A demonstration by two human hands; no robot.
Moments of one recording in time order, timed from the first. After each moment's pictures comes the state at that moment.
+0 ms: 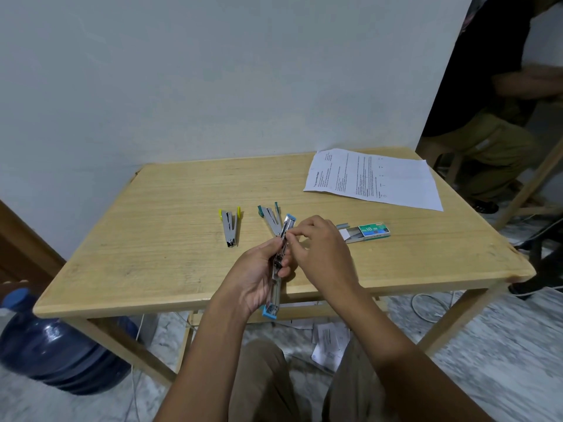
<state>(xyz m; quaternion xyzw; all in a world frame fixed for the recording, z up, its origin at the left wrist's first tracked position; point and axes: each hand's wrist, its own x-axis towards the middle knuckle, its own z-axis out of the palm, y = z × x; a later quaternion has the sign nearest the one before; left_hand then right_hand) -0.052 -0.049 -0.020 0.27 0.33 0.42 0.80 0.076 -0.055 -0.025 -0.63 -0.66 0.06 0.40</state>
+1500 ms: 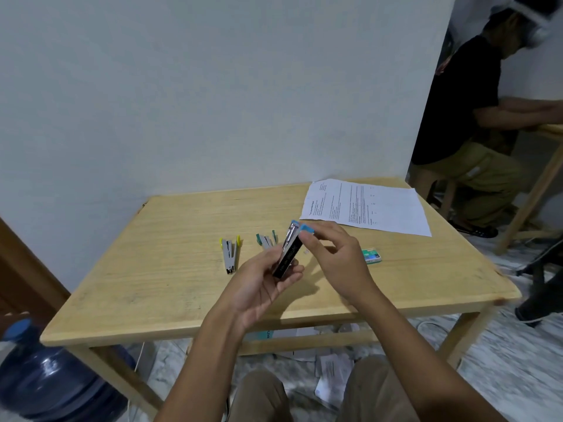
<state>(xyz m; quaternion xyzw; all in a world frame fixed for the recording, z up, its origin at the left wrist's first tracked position) -0.050 -0.060 0.019 0.33 0.33 0.45 0.76 0.108 -0.068 0.018 -0.48 -0.59 0.30 0.57</state>
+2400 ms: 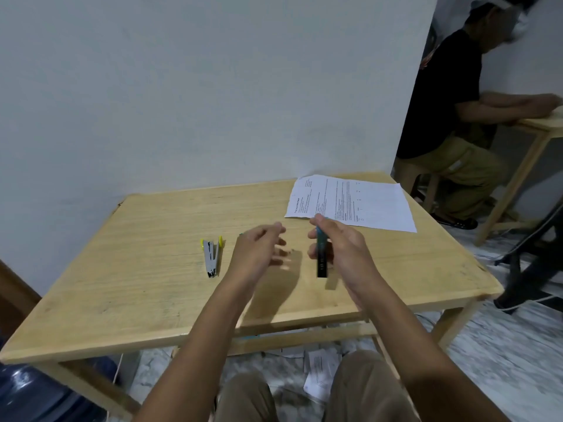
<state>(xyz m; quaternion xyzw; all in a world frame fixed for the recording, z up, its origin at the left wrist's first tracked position) -0.020 -0.028 0.033 0.51 0.52 0.43 0.53 0.130 -0.070 0.032 -0.52 -0.41 0.45 0.59</state>
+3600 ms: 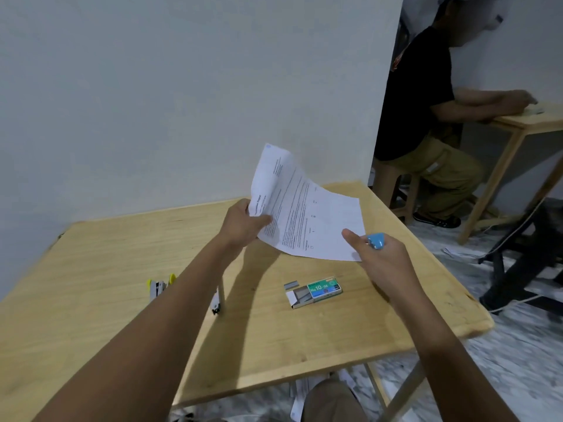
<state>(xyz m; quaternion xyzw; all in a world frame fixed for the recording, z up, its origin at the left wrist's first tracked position) 0.050 0.121 0.032 0.61 0.54 0.37 0.44 0.262 -0.022 0.010 -0.72 -0.36 0.29 0.52</state>
